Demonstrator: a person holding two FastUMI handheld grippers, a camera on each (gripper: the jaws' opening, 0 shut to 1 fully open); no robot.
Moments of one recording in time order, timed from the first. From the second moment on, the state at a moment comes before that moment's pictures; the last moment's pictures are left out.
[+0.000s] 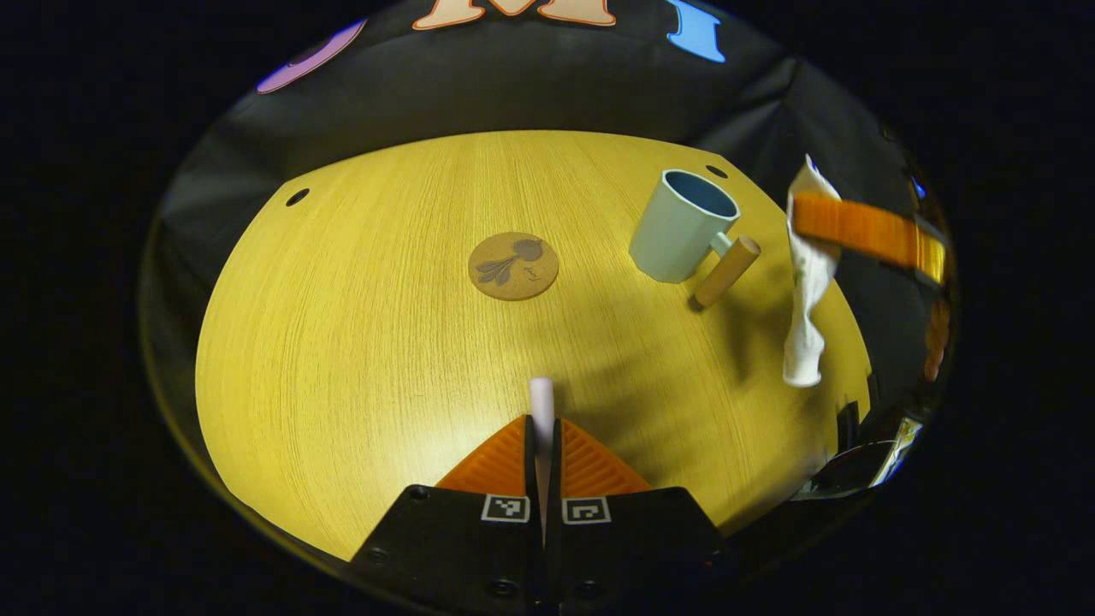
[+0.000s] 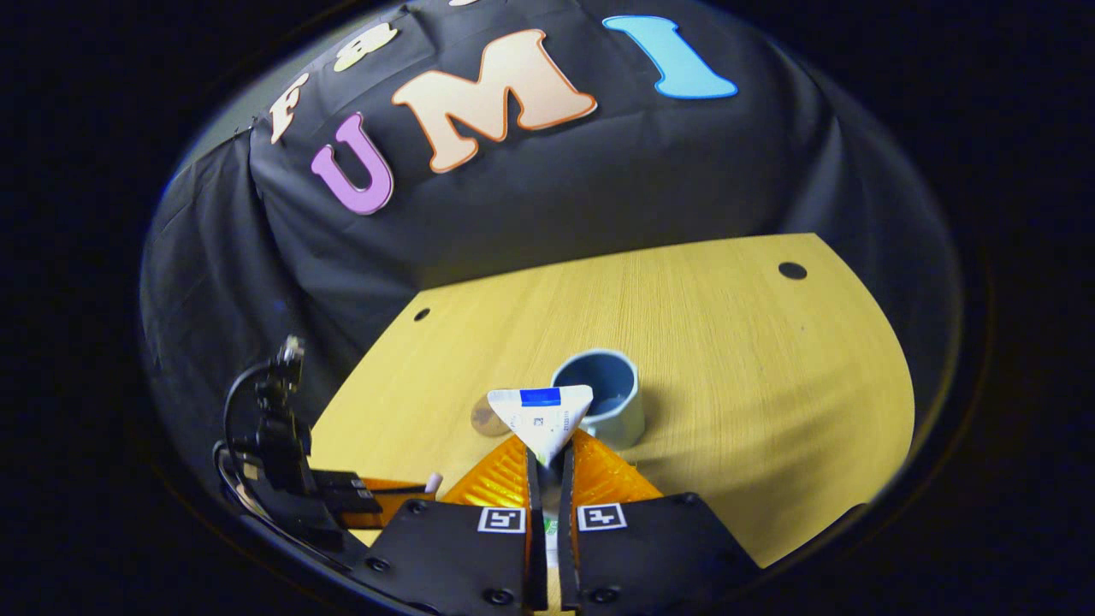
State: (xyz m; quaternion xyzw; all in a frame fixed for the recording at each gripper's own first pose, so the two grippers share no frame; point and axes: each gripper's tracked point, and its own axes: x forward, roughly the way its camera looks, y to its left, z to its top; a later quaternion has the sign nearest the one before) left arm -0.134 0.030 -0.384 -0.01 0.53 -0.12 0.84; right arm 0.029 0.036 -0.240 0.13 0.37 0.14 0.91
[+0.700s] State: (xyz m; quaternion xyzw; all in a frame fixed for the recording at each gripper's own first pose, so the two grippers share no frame) left arm -0.128 0.040 -0.337 -0.05 0.49 -0.09 0.86; right arm 0.146 0.027 -0.225 0.14 0.27 0.10 0.95
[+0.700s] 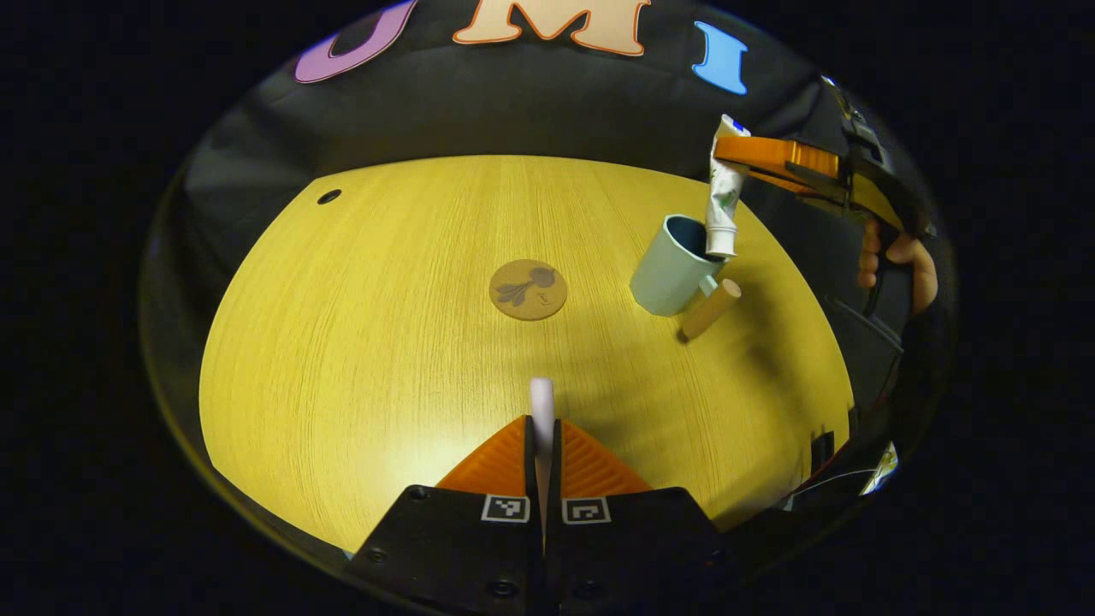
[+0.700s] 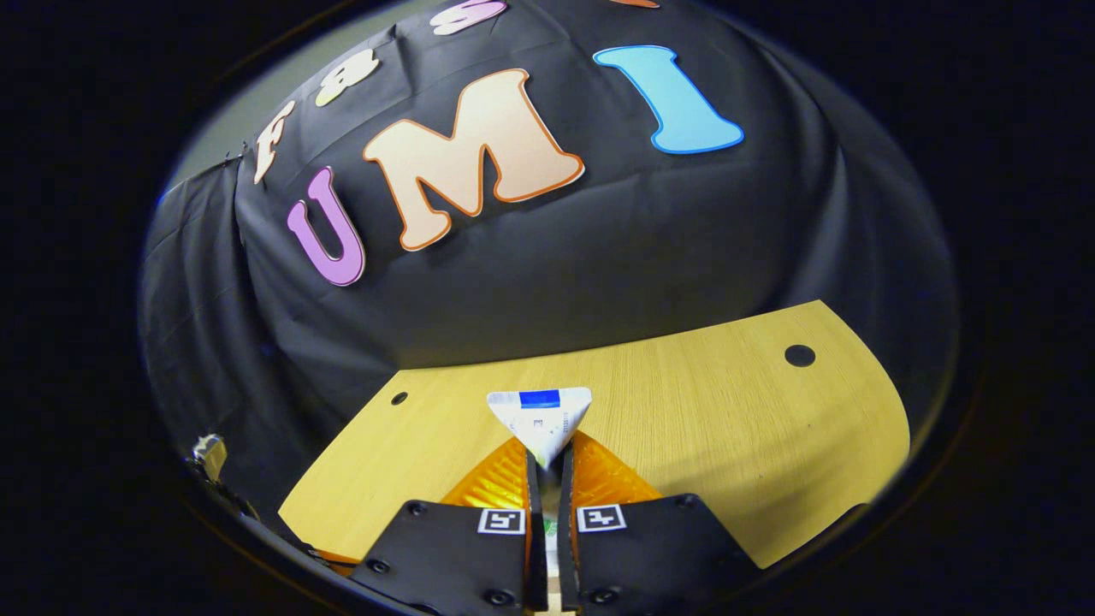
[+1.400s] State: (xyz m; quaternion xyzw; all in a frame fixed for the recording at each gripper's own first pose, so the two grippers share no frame) left arm -0.082 0.029 -0.199 -0.07 0.42 -0.08 0.90; right arm 0.118 0.035 -0.299 0.09 0.35 0.11 0.92
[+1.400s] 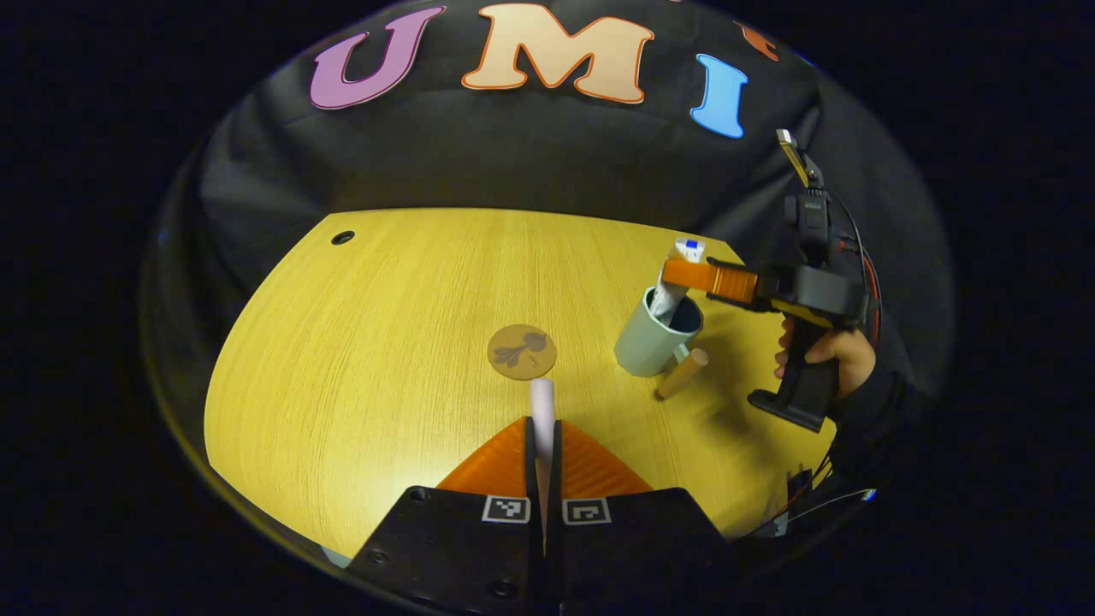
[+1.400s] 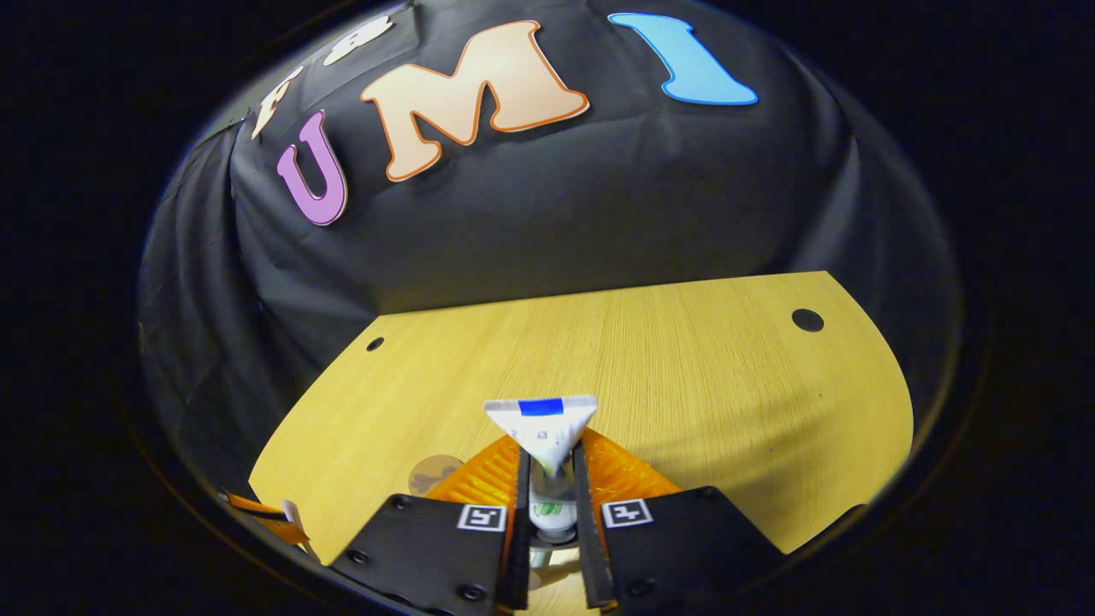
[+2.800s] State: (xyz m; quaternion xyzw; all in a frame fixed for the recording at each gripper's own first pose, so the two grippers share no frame) left arm 0.135 -0.111 -0.117 -0.20 0.20 -0.17 0.94; right arm -0.033 -0.145 -0.278 0.16 0.38 -0.03 0.91
